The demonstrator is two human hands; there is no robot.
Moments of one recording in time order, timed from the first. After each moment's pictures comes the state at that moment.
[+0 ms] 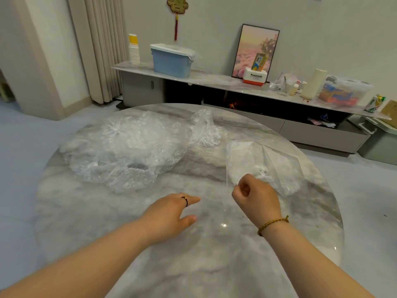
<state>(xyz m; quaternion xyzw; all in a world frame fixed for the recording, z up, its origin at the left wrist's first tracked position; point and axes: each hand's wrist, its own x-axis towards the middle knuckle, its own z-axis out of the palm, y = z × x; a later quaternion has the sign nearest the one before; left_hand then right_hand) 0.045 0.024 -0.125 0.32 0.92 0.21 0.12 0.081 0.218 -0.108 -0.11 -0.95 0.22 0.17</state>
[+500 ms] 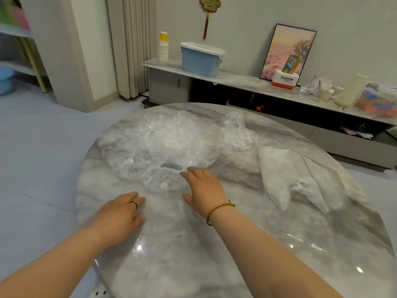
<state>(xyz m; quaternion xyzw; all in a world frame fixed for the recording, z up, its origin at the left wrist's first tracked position) 0.012 -0.118 -0.166 0.14 0.98 0.06 0.10 -0.001 0.078 -0.128 0.15 -0.99 0.06 0.00</state>
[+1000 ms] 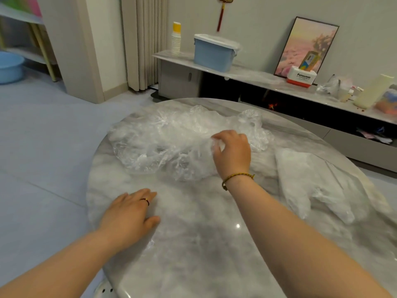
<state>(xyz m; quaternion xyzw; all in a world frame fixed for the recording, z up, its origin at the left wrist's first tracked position) 0.010 -0.125 -0.166 0.13 0.99 0.06 0.05 -0.056 0.073 -0.096 0.01 -0.94 0.22 0.25</state>
